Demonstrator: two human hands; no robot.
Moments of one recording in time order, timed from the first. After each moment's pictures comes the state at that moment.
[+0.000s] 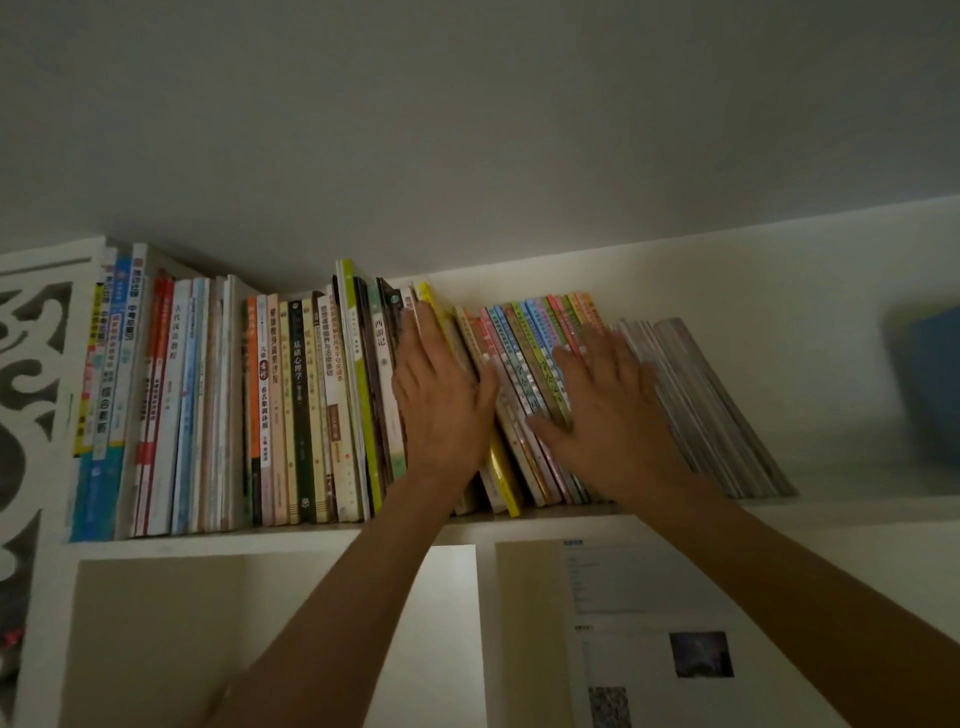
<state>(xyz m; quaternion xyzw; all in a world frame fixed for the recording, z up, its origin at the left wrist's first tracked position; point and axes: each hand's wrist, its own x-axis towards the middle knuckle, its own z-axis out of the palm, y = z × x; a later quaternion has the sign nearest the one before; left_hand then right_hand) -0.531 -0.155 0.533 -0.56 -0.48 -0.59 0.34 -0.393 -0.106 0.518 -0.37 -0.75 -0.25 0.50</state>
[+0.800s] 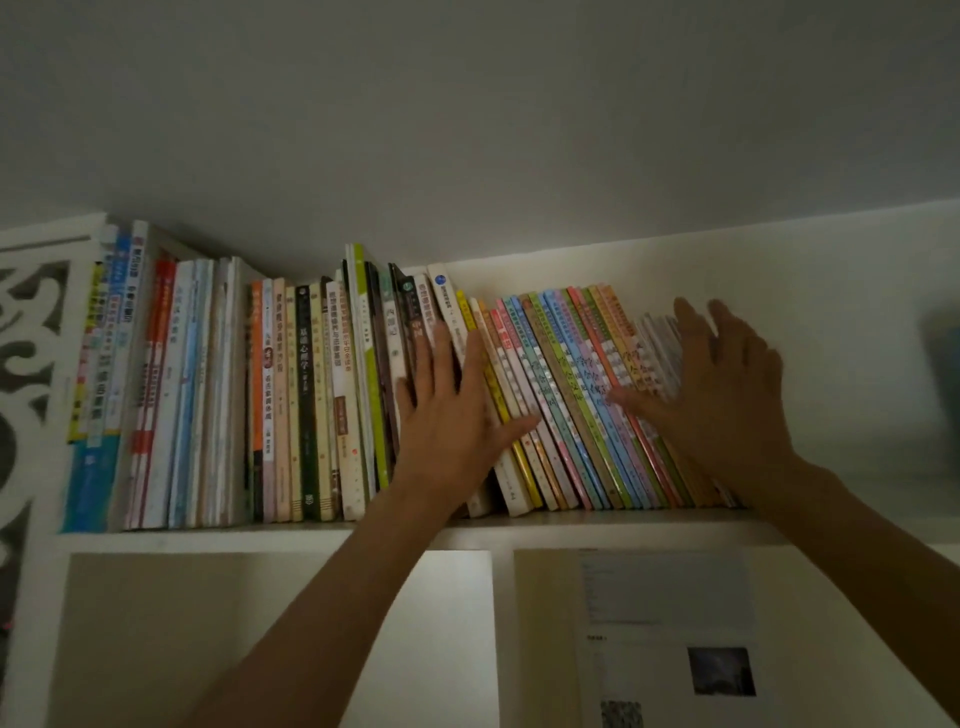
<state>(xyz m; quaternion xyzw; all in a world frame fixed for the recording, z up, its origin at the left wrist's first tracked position) -0.559 -0.146 0.521 -0.60 -0.59 -0.40 0.35 -0.345 -0.082 0.525 -0.43 -0.69 -0.20 0.56</state>
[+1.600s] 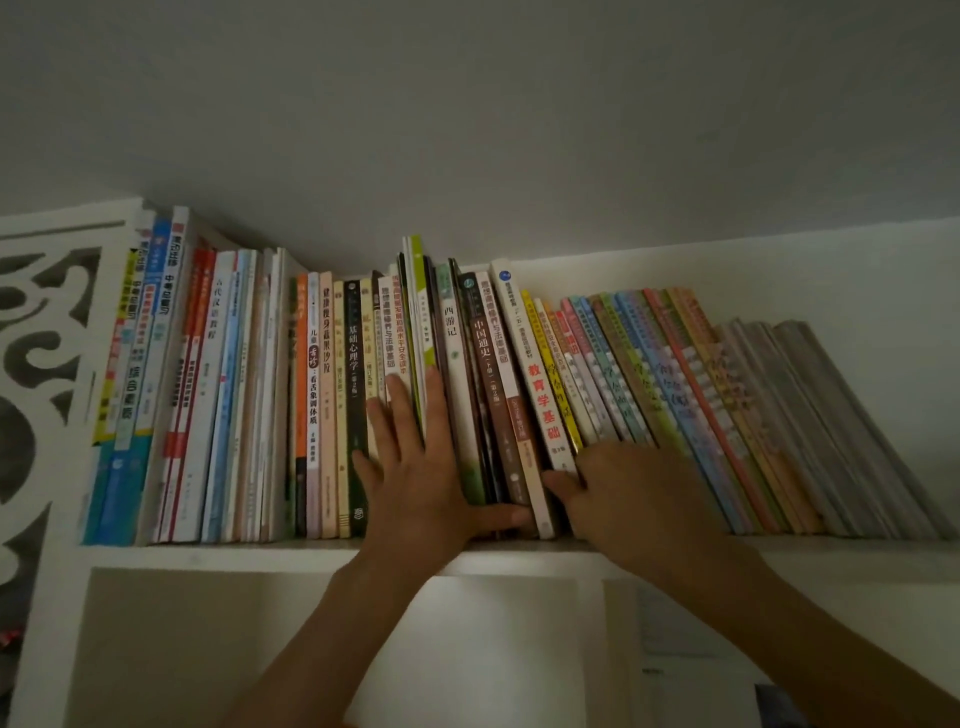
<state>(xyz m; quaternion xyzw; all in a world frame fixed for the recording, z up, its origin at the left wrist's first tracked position) -0.629 -0.163 0.491 -0.57 -0.66 -0.41 0.26 -0.465 -0.133 0.497 -0.40 -0.80 -0.20 0.40</state>
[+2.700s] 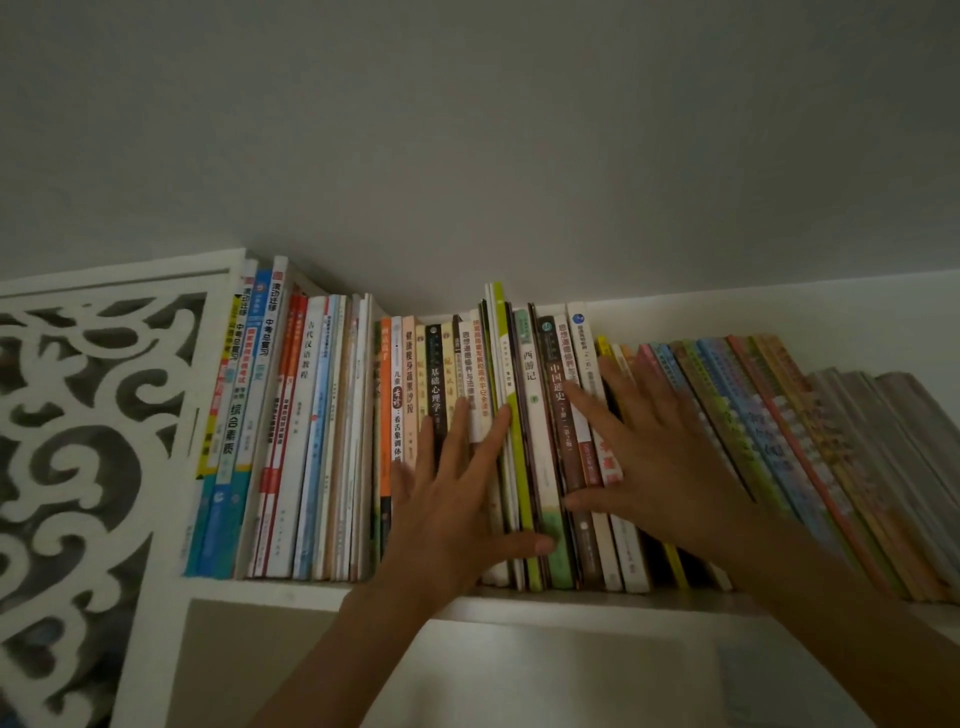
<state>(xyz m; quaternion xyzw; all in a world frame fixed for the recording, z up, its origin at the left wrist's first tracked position) -0.682 -0.182 0.504 -0.61 -0.63 -0.34 0.33 -0.493 -0.116 0.544 -0.33 -0.81 -0.28 0.40</state>
